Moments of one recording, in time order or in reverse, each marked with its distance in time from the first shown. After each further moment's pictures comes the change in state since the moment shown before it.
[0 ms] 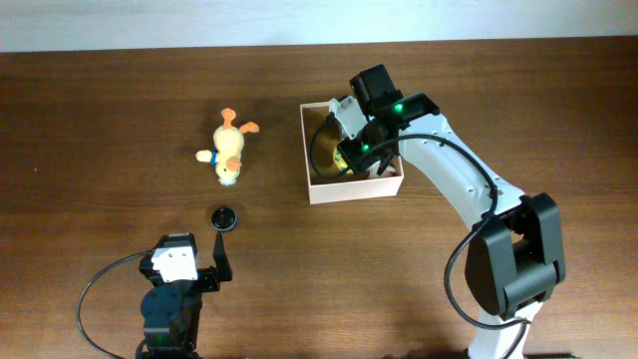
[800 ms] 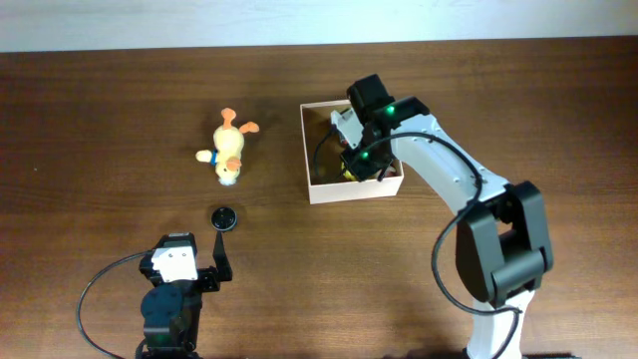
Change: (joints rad) left arm 0.000 0.000 0.000 0.000 0.000 0.000; right arm 0.000 0.075 -0.007 -0.038 0.077 -0.008
